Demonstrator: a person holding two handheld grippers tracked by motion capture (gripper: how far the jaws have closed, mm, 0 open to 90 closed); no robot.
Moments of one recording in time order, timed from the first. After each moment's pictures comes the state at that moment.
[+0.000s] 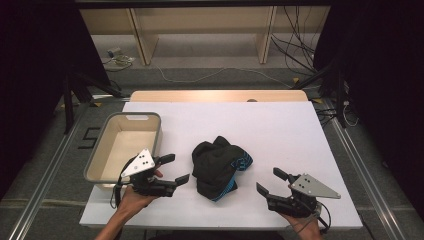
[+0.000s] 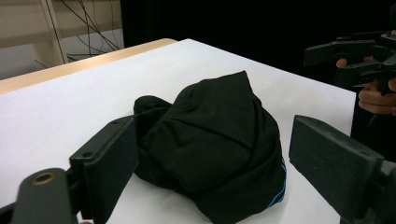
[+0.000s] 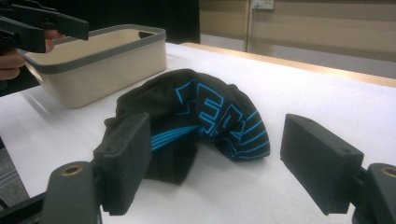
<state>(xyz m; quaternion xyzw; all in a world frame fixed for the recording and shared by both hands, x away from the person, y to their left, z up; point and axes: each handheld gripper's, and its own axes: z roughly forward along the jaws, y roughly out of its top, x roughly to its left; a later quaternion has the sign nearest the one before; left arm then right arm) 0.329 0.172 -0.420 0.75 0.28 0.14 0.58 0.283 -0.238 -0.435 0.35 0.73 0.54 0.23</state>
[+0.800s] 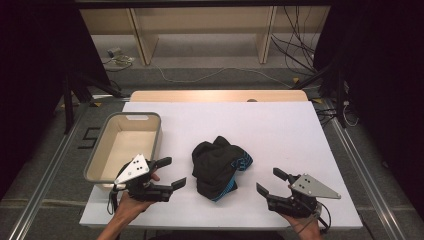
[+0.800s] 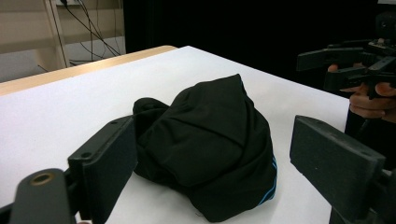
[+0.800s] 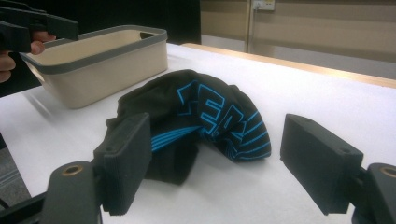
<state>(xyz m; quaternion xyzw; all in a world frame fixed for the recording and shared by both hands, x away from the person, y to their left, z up) 0.316 0.179 -0.423 0.74 0.29 0.14 0.60 0.282 -0.238 -0.435 0.35 0.73 0.55 0.23</state>
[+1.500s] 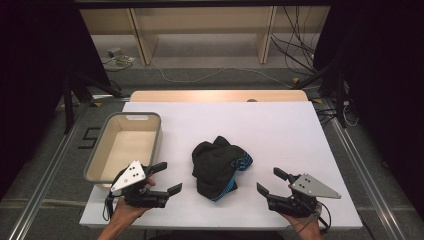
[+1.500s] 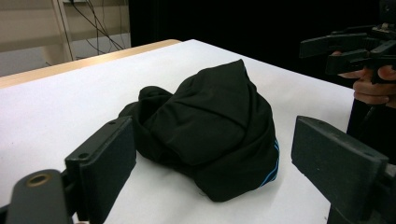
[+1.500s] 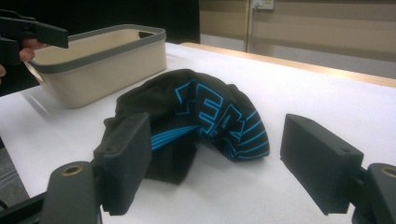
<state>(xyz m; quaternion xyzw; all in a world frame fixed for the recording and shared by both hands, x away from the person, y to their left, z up) 0.305 0.188 -0.432 0.74 0.29 0.15 0.59 0.283 -0.239 -0.435 0.35 0.73 0.54 0.23</state>
